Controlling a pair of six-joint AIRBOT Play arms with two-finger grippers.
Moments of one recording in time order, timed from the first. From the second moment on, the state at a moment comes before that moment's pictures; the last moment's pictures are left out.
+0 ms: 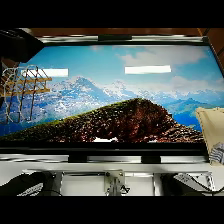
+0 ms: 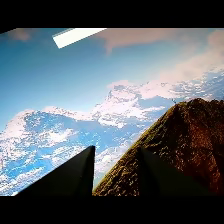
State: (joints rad) left arm -0.34 -1.16 1.99 1.37 -1.38 -1.44; right arm -1.23 -1.22 2.08 -2.04 0.95 1.95
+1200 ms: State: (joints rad) left arm -0.34 -1.25 1.99 1.37 -1.40 -1.45; right arm -1.18 -1.07 1.73 -1.18 1.78 1.67
